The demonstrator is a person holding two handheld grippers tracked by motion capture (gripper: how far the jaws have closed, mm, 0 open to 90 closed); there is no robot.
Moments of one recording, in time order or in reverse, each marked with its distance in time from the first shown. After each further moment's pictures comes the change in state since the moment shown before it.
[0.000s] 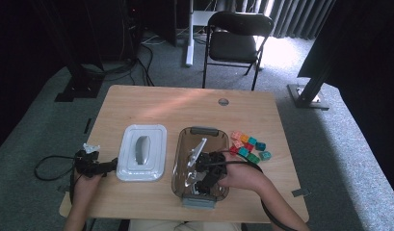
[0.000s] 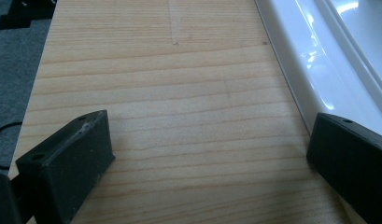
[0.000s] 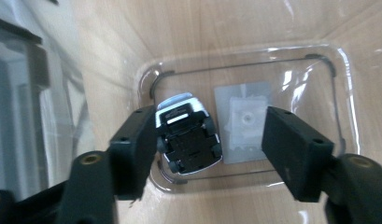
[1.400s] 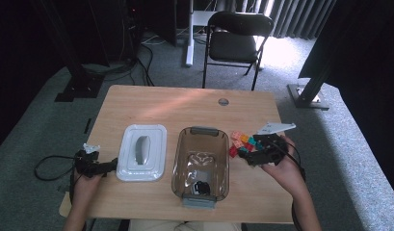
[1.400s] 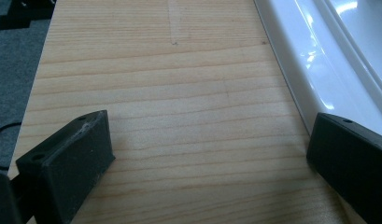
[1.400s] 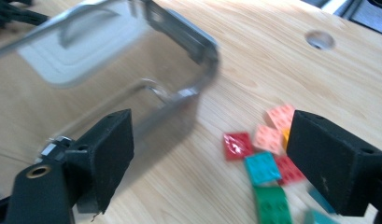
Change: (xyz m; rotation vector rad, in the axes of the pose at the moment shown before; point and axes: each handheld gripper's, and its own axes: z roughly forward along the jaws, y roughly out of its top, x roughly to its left) left arm 0.000 0.000 0.000 -0.001 -0.002 0.001; right arm -0.045 -0.132 -0.087 -0.483 -0.328 0.530
